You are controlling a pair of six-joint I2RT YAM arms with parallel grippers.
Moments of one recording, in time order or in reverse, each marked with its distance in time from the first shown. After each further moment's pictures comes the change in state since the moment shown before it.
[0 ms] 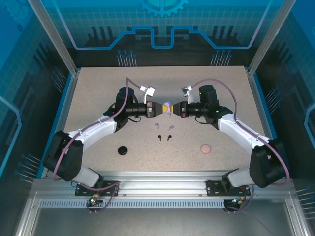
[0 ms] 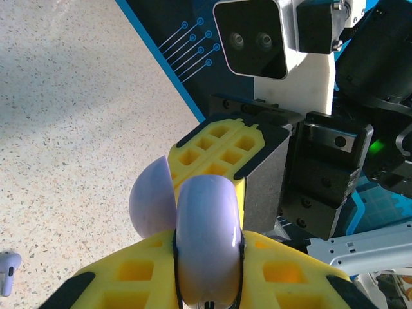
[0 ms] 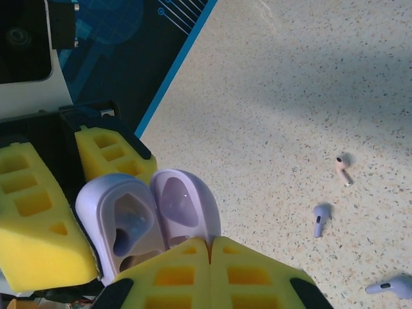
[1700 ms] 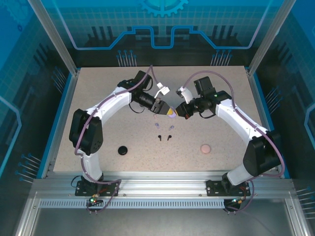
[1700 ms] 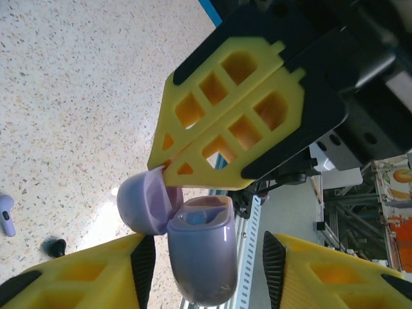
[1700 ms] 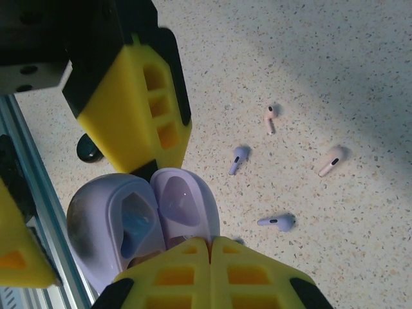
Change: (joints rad) left arm 0.009 0.404 0.688 -1.123 0.236 0.728; right arm -0.008 0.134 0.321 -0.606 0.134 -0.594
